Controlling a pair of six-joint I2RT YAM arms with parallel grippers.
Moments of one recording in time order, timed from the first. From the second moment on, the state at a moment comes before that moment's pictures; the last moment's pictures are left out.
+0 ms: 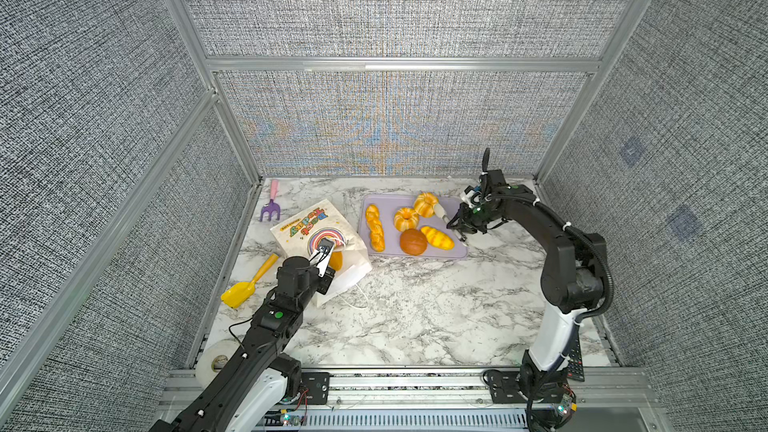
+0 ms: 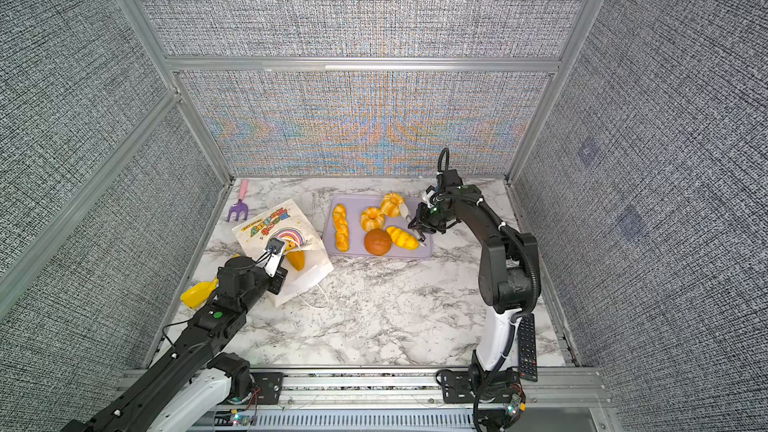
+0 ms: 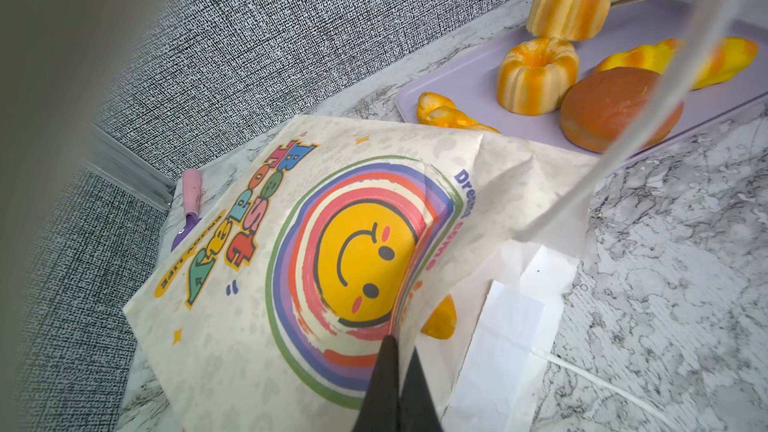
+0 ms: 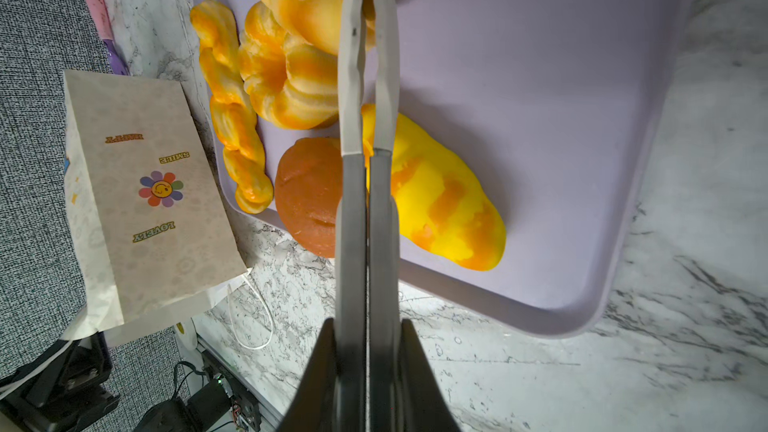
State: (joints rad) left arm -0.36 0.78 0.40 -0.07 -0.05 0.28; right arm 0.16 1.92 1.56 -0.85 -0.52 0.35
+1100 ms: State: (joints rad) left arm -0.36 0.77 0.40 -0.08 -0.05 0.28; right arm 0.17 1.72 1.54 -0.91 -0.45 0.33
